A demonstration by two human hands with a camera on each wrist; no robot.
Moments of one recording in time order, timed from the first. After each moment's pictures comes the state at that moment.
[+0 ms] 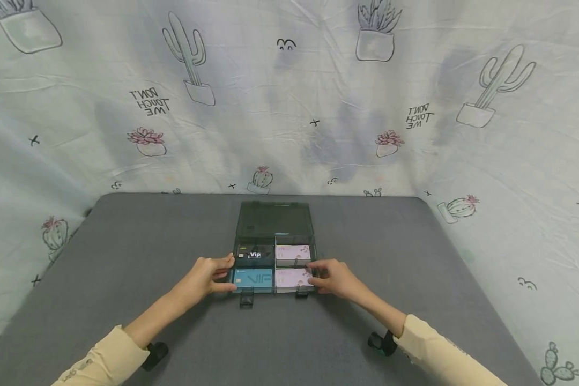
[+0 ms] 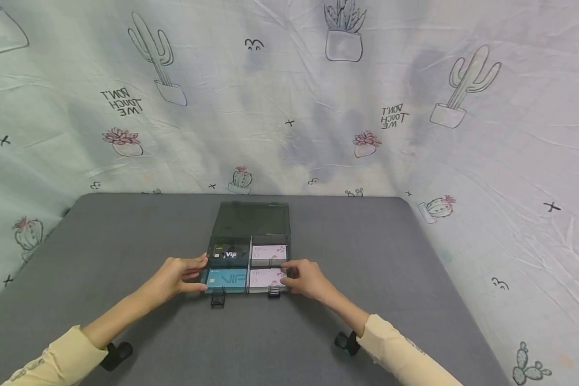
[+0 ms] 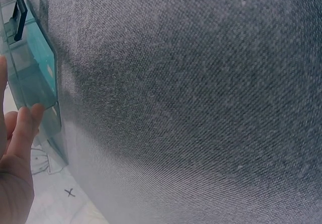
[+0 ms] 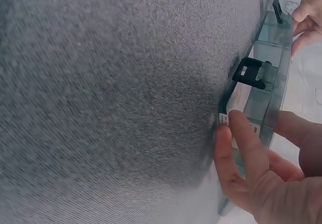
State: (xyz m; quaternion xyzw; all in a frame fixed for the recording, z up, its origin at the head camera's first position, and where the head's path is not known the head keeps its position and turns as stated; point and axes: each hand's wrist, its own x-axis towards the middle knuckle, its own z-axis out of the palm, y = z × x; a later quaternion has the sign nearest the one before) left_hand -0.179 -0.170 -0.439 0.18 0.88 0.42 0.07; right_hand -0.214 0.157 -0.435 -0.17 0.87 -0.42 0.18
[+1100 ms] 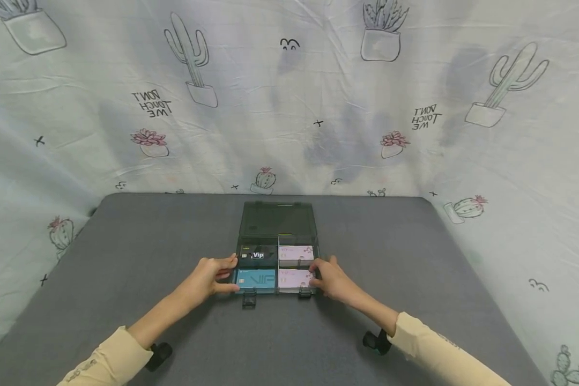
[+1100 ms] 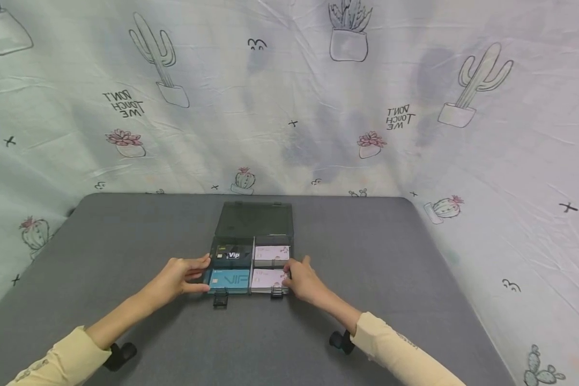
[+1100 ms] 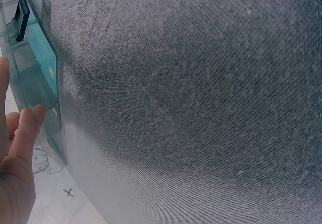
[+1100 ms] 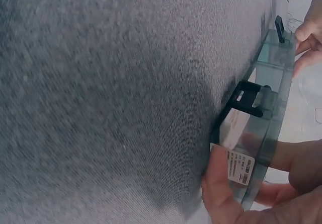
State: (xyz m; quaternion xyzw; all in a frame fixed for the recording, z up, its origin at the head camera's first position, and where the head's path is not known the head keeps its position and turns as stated) left_hand -0.184 -0.171 -0.436 0.19 0.89 0.42 0.06; right_hand -0.213 0.135 -0.428 -0.15 0.93 -0.30 0.14
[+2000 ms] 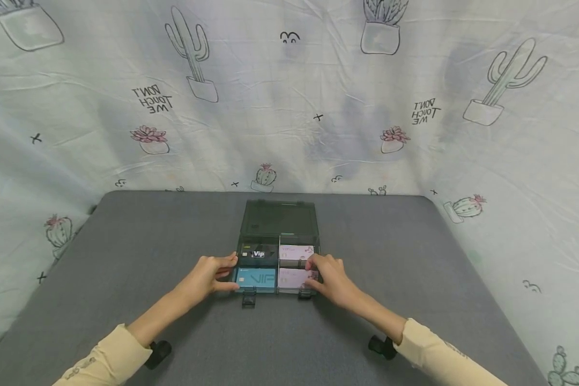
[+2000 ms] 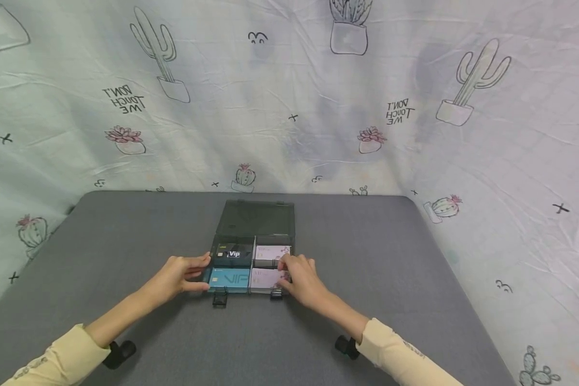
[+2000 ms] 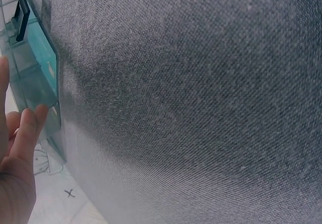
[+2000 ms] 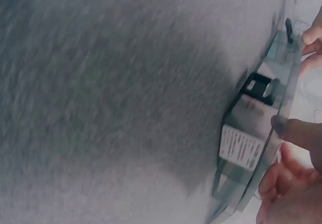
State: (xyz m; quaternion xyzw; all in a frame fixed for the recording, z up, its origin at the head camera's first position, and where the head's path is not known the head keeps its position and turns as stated) left_hand -0.182 -0.177 -0.442 0.20 0.89 0.42 0.07; right_hand -0.206 0.136 -0.445 -0.30 0.91 -0.28 -0.04
